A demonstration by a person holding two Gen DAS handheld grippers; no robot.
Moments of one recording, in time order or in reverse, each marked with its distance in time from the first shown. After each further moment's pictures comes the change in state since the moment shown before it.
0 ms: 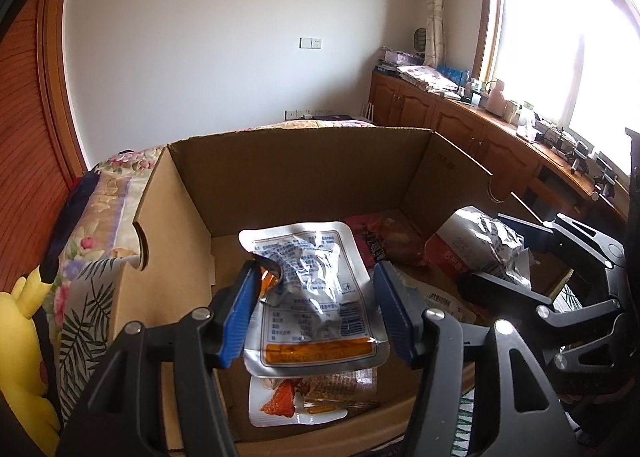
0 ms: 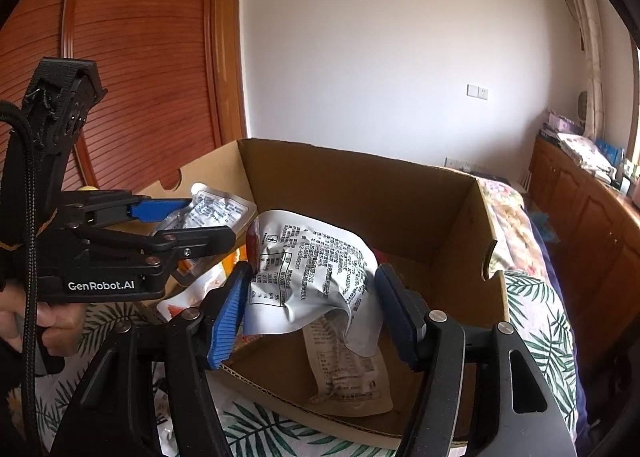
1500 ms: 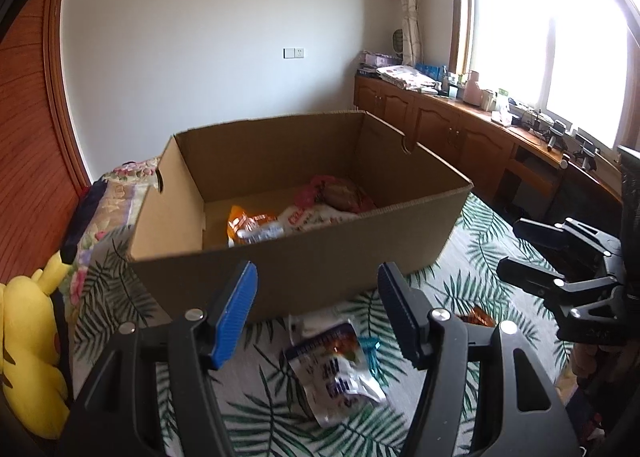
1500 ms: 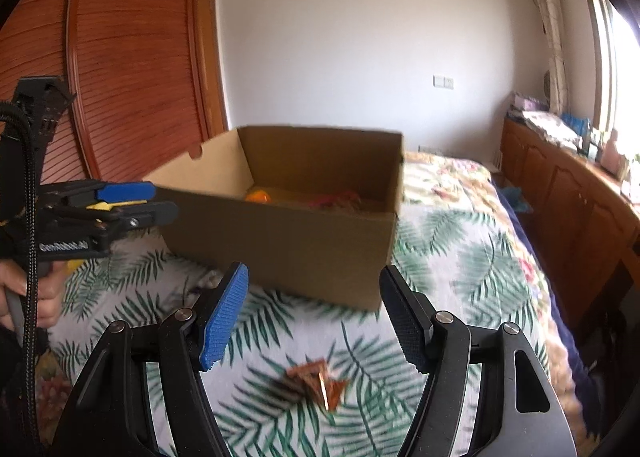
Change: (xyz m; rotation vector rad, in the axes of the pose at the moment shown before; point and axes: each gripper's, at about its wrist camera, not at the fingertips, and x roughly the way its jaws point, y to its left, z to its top) left arm -0.095 -0.053 -0.068 0.065 -0.027 -0.003; right arm -0.109 -0.007 -0.077 0.092 -0.003 -0.062
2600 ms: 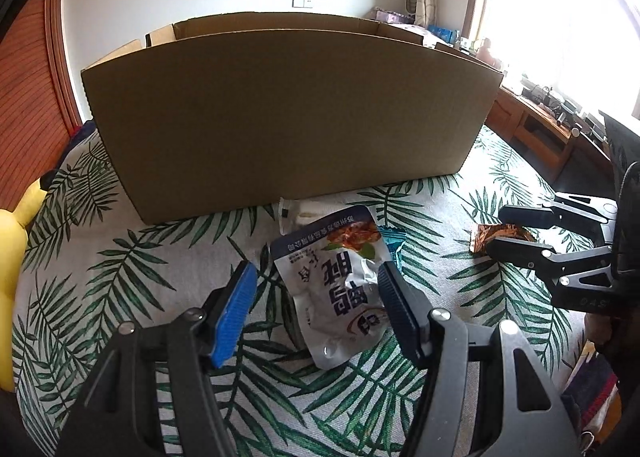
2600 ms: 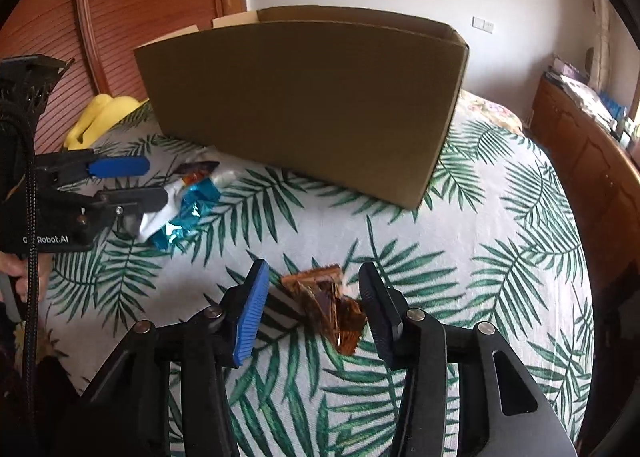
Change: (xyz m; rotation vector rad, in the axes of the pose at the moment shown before) left arm 0.042 0.005 -0.081 -0.070 0.152 -0.015; right arm 0.058 0.005 -0.059 -0.110 0.286 0.064
